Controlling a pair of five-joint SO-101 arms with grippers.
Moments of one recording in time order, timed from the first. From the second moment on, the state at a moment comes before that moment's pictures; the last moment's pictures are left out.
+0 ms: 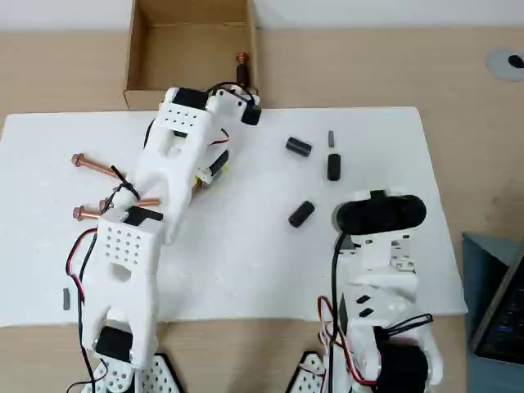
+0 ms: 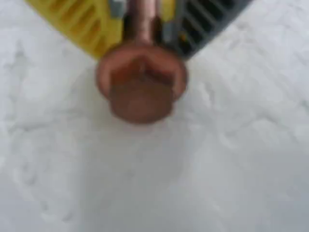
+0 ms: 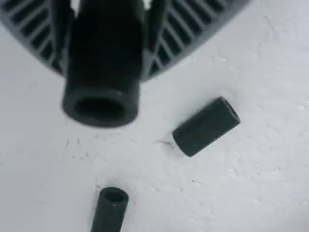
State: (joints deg) left arm 11.0 46.1 -36.1 90.9 -32.0; right arm 0.4 -103.6 66.7 81.1 -1.8
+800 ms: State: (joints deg) left arm 12.3 18.7 -36.7 99.8 -14.8; right arm 0.4 -103.6 65.9 83.3 -1.8
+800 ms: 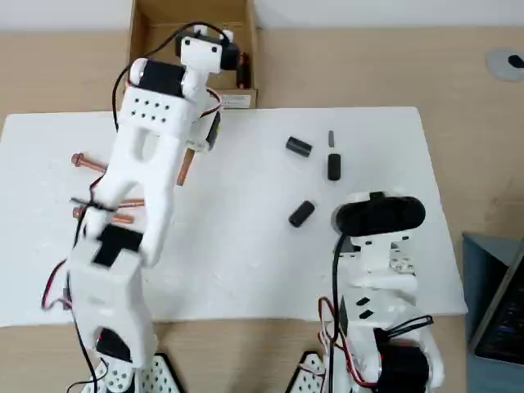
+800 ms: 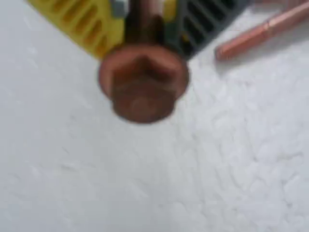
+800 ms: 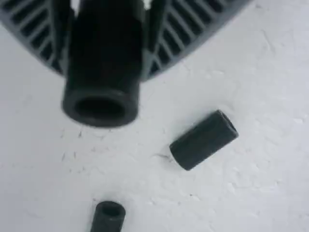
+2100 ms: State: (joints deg) left arm 12.6 -100.6 64.2 70.6 -2.2; right arm -21.3 -103.6 74.9 69.1 -1.8
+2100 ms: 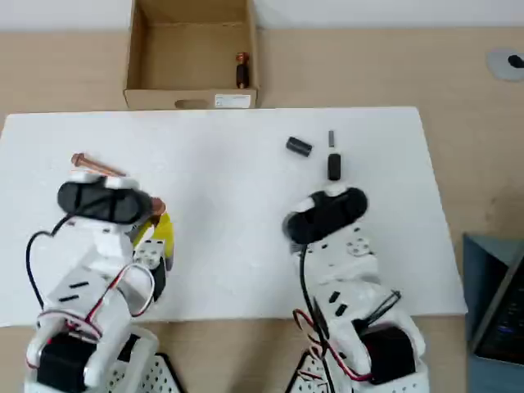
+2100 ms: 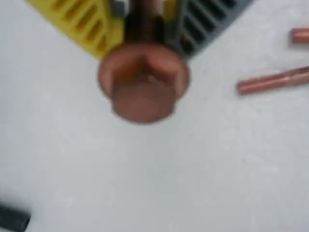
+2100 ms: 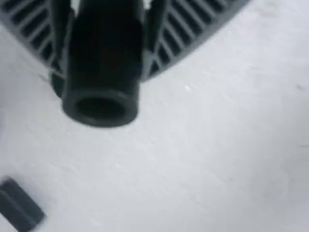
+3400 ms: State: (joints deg) left arm 21.5 -104.1 69.6 49.4 26.6; right arm -46.5 -103.6 86.7 47.9 -1.8
